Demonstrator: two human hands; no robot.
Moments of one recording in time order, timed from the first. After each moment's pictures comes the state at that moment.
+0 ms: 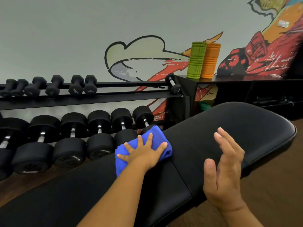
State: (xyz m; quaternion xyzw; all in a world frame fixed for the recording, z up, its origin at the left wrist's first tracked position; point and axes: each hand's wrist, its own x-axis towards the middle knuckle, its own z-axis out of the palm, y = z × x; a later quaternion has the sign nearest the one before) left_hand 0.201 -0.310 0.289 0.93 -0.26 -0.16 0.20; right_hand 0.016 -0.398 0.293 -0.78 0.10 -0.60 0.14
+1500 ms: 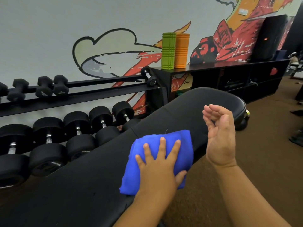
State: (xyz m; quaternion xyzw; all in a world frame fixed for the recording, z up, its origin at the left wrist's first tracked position) left_hand 0.062 -0.308 0.274 0.85 -0.50 0.07 0.13; right_hand -0.024 -0.435 0.330 -0.60 0.08 -0.63 0.48
